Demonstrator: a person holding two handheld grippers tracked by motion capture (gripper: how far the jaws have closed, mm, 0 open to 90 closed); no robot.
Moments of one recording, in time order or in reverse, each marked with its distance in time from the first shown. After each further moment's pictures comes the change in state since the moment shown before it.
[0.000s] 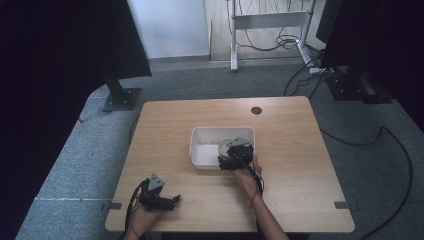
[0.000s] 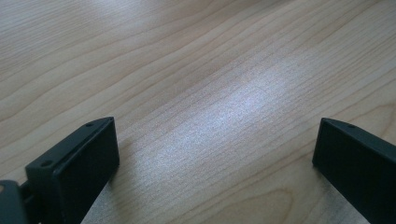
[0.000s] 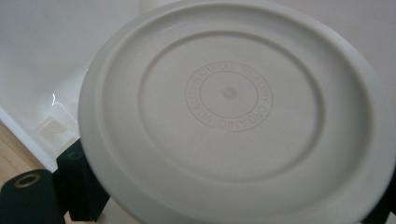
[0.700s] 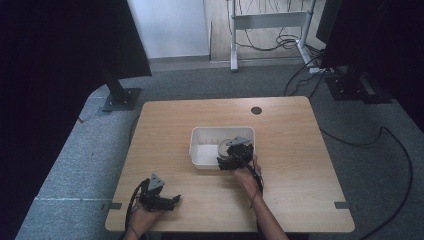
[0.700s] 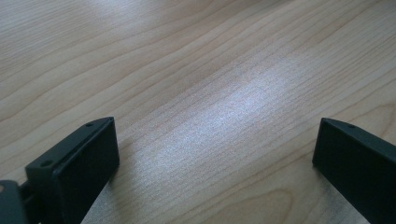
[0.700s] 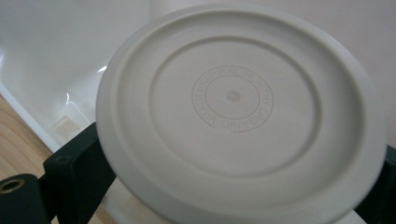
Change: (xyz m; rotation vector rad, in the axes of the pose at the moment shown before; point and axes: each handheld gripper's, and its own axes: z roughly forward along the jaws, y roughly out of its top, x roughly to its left) left arm 0.000 0.000 0.000 0.000 0.000 0.000; right arm 0.000 0.003 -0.003 0.005 0.030 -0.008
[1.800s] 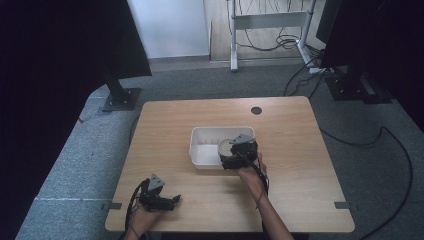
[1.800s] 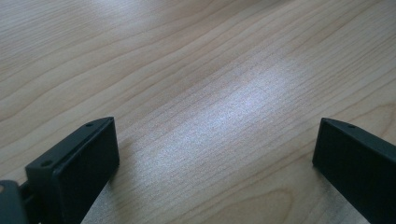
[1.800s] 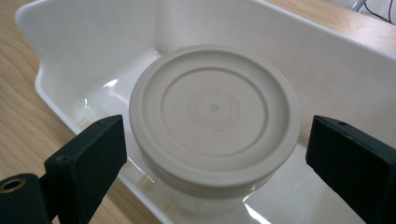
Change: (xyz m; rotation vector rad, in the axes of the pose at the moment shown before) left arm 0.000 0.000 0.000 0.000 0.000 0.001; right arm -0.003 0.010 -0.033 -0.030 -0.006 -0.043
